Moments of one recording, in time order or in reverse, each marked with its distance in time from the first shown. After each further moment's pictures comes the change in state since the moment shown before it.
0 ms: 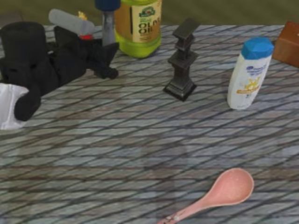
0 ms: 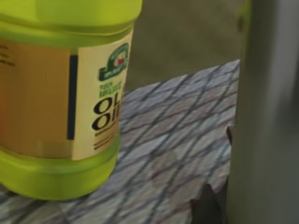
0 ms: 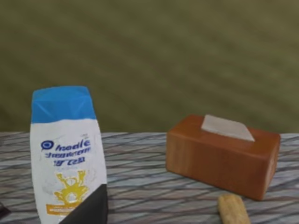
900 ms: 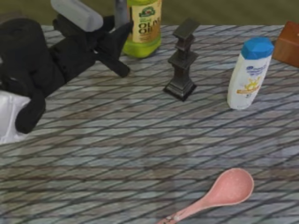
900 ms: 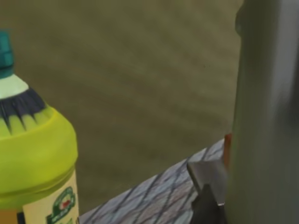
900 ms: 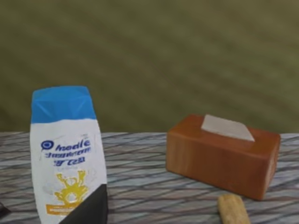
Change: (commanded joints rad) left arm -0.097 -0.121 -0.067 0.213 -0.018 0.049; right arm 0.000 0.000 0.000 0.000 0.000 0.000
